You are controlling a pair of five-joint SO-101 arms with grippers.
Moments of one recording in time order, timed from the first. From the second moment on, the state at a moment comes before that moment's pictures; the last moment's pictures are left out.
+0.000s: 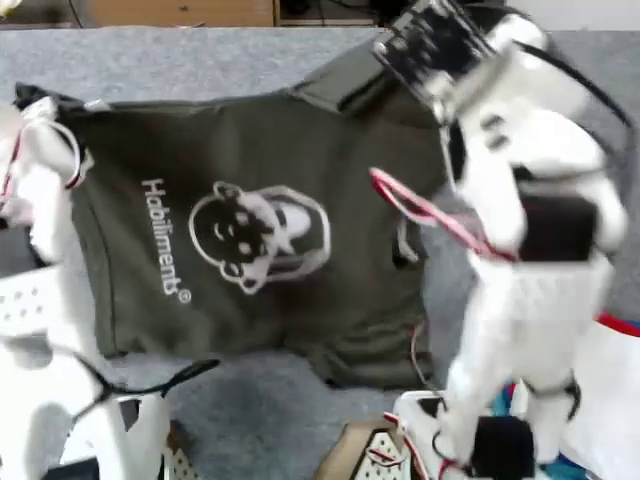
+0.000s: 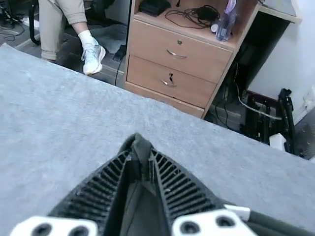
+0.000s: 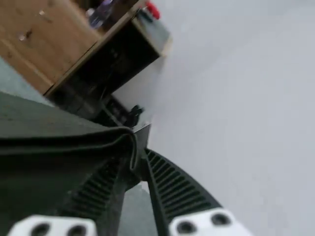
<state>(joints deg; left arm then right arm) -19.2 -35.7 19.9 40.0 1.0 -4.0 -21.7 -13.4 56.4 41.4</state>
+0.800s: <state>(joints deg) -19.2 4.5 -14.4 50.1 5.0 -4.7 1.6 -18.9 58.3 38.8</state>
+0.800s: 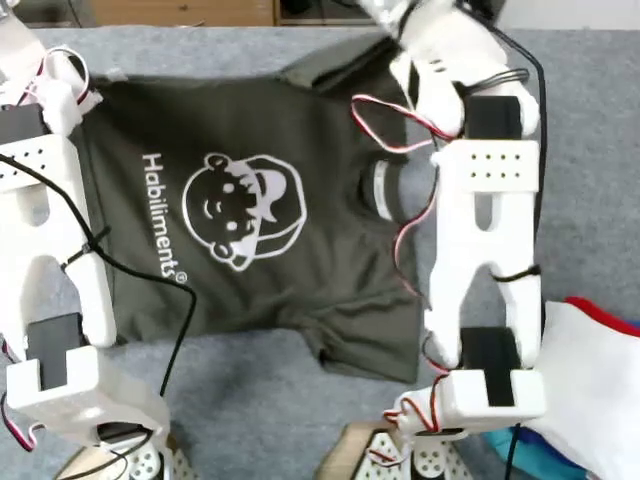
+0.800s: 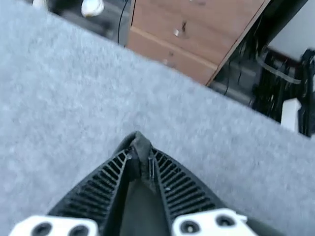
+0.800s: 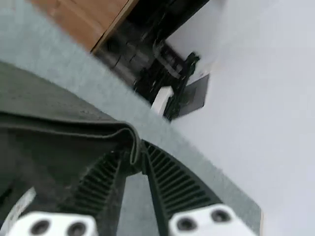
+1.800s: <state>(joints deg) -15.9 -11.0 25.4 63.5 -7.6 -7.0 -67.6 52.0 75.2 46.6</state>
